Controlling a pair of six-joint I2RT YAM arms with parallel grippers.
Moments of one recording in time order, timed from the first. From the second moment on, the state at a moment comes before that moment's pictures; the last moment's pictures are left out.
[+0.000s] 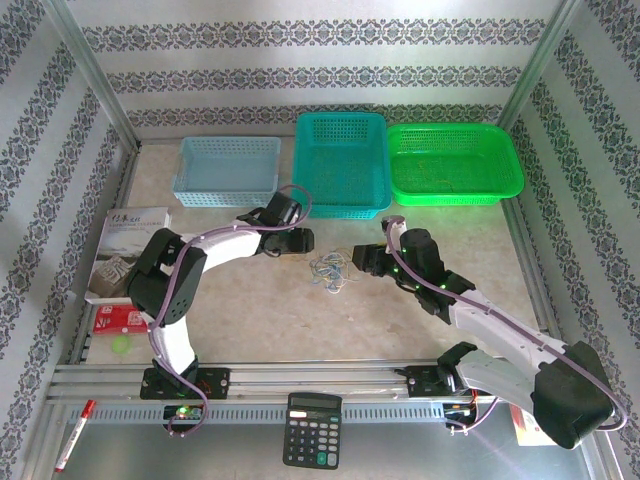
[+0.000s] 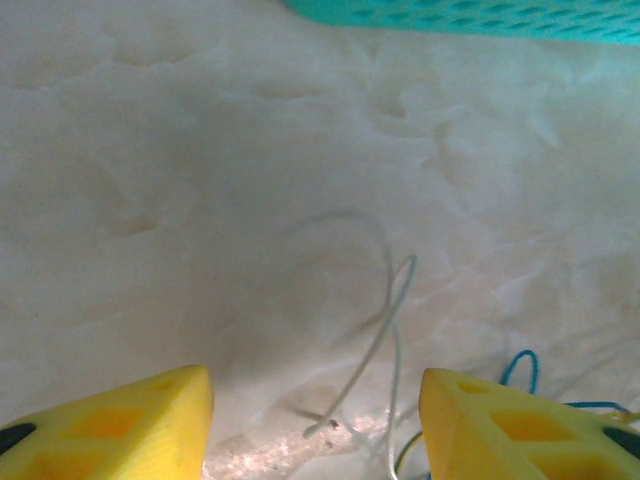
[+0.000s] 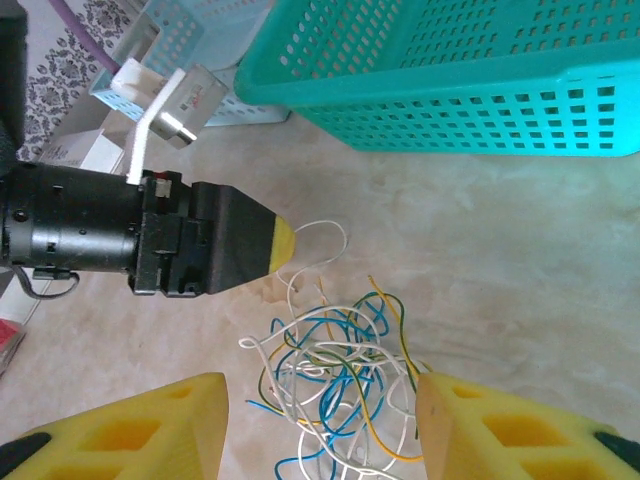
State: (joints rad) left arm -0.53 1.83 1.11 -0.29 0.10 -0.54; right arm 0.54 1.01 0.50 0.02 -0.18 0.52
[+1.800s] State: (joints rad) left arm -0.54 1.44 1.12 -0.34 0.25 -0.56; right arm 0.64 1.29 0.66 0.14 -0.18 0.44
